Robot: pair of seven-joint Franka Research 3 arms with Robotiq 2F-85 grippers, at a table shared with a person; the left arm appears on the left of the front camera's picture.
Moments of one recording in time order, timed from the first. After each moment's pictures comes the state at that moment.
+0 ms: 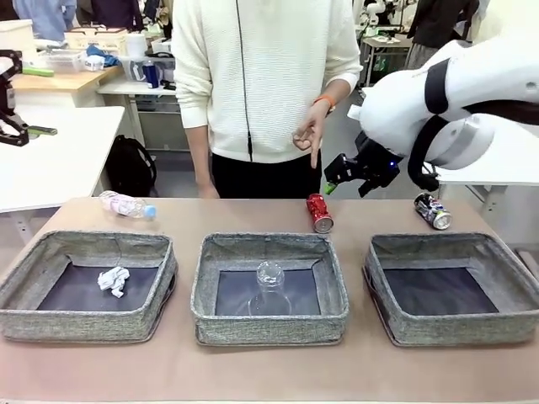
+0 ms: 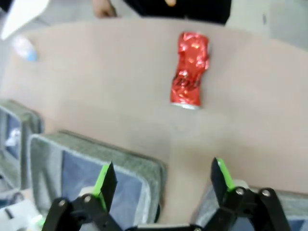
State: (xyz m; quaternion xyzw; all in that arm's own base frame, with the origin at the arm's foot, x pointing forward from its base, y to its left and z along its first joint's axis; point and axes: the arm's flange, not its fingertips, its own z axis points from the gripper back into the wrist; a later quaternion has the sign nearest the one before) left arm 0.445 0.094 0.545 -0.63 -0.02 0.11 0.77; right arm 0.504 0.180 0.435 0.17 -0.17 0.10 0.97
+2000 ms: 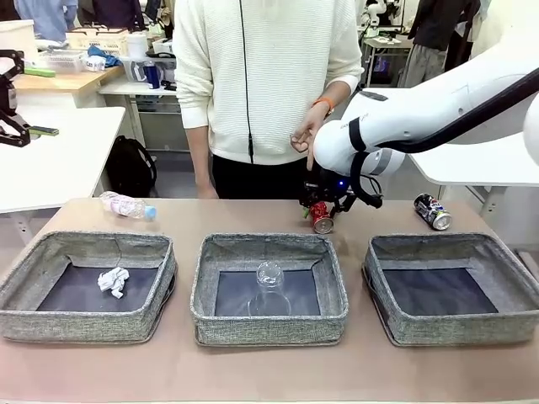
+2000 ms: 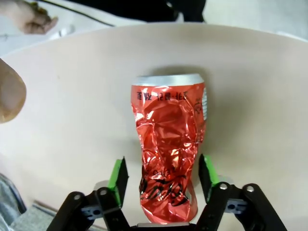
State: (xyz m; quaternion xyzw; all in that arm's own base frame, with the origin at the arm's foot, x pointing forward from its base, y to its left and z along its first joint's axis) left arm 0.445 0.094 0.545 -0.63 -0.02 0.11 0.77; right arm 0.634 0.224 0.313 0.12 -0.07 0.01 0.99
